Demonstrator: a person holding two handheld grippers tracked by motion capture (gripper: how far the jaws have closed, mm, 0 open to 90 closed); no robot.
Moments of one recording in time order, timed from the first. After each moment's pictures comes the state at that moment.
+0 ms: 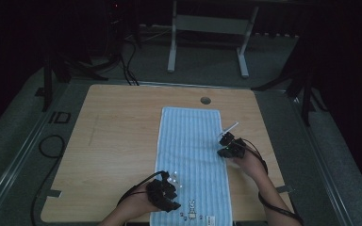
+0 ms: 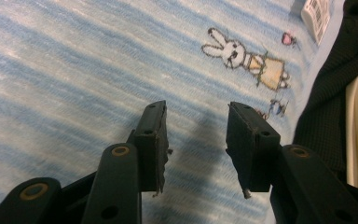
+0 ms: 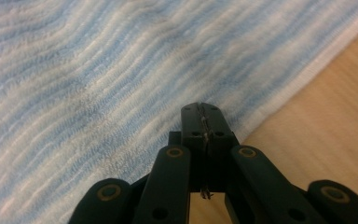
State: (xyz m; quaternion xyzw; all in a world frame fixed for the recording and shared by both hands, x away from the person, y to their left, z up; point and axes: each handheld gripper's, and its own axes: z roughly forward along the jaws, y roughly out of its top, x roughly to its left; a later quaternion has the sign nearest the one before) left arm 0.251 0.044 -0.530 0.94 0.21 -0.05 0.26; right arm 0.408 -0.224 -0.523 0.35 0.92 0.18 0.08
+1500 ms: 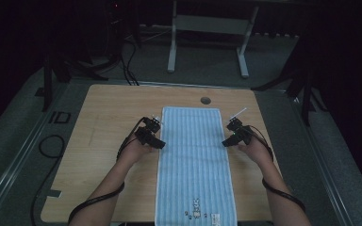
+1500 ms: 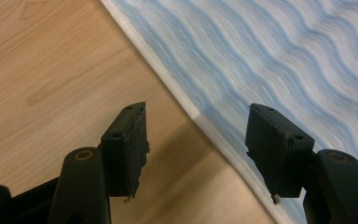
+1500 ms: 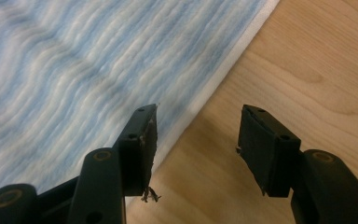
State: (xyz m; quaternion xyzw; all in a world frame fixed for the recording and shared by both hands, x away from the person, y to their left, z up) left arm 0.418 0.093 -0.513 0.86 0.45 0.10 0.22; right arm 0.451 -0.244 -0.506 0.42 0.89 0.15 0.08
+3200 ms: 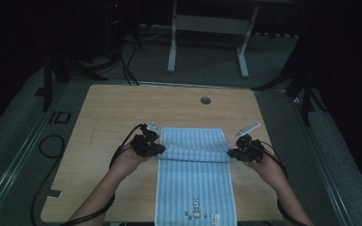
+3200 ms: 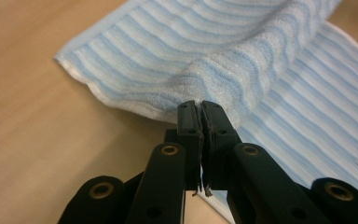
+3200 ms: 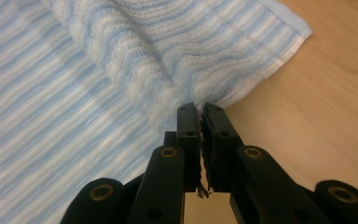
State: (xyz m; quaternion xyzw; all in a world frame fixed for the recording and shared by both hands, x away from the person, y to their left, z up) left arm 0.341 0.104 -0.470 0.88 0.35 0.06 0.32; right arm 0.354 -0.256 -0.464 0.33 0.91 0.24 0.09
